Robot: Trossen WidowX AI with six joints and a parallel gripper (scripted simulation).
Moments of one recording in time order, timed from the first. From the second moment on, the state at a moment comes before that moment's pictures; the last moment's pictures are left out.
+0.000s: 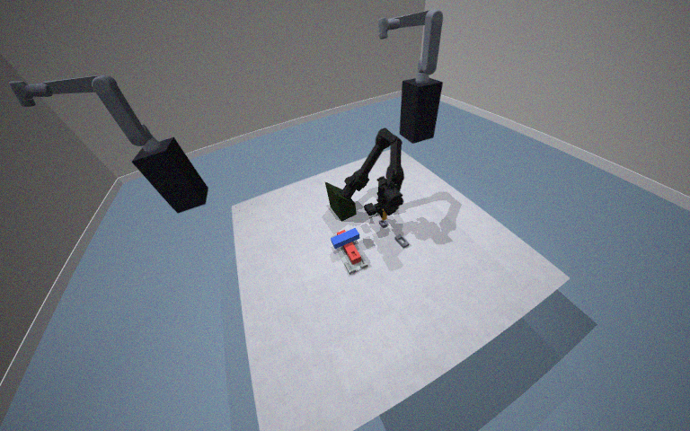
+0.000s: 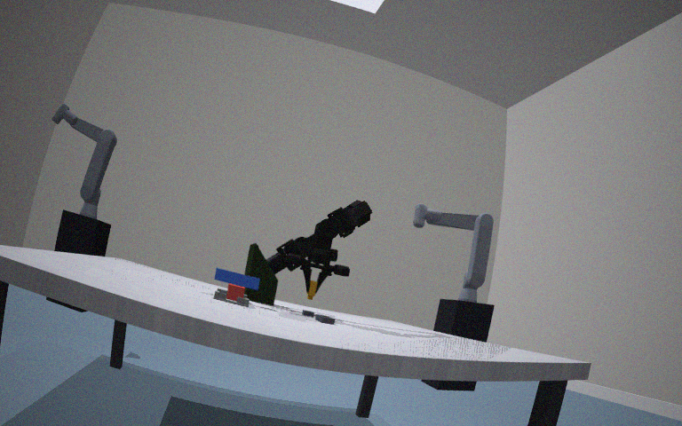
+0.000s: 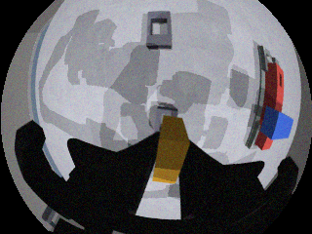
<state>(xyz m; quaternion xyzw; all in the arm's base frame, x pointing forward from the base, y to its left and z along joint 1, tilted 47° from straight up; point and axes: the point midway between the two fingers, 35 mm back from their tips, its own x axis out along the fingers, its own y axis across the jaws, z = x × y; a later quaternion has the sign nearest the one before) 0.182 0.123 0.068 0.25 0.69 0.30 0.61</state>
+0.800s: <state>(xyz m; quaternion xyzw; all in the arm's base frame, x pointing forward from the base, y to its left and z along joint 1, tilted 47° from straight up) 0.187 0.071 0.120 0.25 0.69 0.30 0.60</state>
